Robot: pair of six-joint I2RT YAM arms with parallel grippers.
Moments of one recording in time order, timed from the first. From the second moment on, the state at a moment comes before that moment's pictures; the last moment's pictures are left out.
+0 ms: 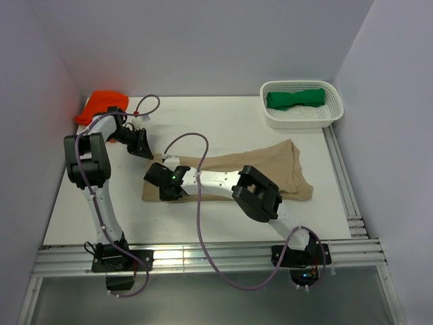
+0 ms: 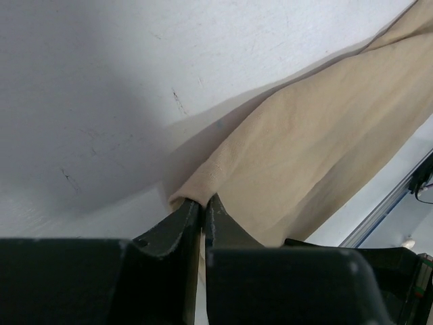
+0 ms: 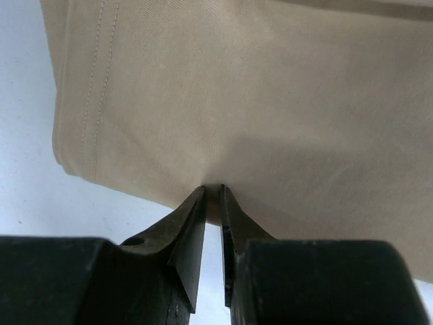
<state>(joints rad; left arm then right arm) 0.10 2.17 1.64 -0.93 0.69 0.26 1.15 2.26 1.77 -0.61 0.26 0.99</state>
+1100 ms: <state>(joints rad) 0.13 2.14 1.63 -0.98 0.71 0.34 1.18 2.32 2.01 -0.65 0.27 0.99</state>
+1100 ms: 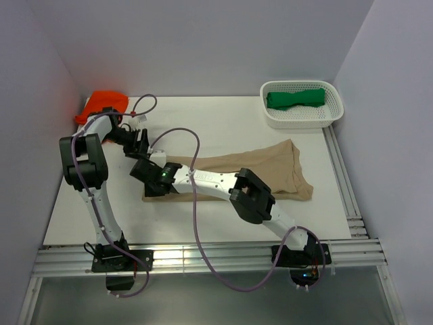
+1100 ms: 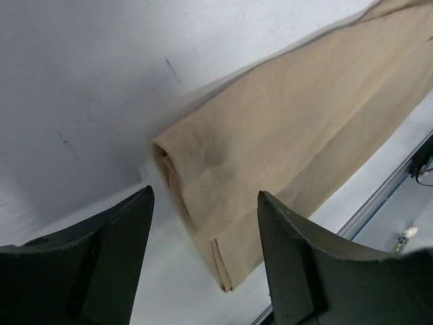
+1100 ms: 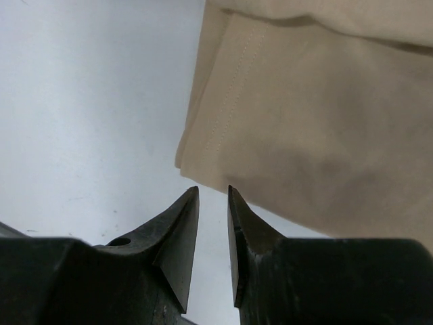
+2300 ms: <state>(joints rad) 0.13 2.14 1.56 -0.96 0.76 0.35 1.25 2.50 2.19 -0.68 0.38 0.98</state>
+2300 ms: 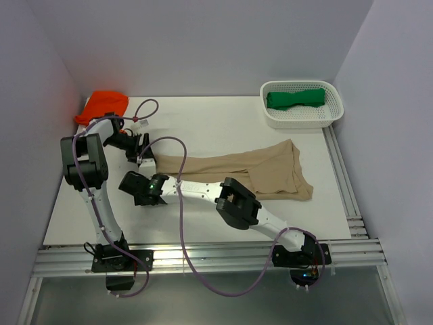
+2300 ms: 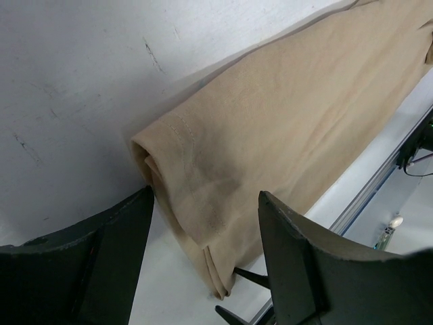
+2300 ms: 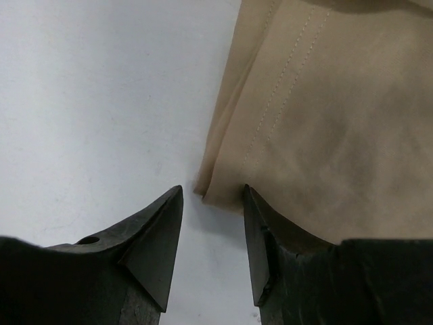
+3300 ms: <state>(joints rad) 0.03 2.06 1.54 -0.88 0.49 0.21 1.21 2.27 1.77 -0.37 0.29 1.03</state>
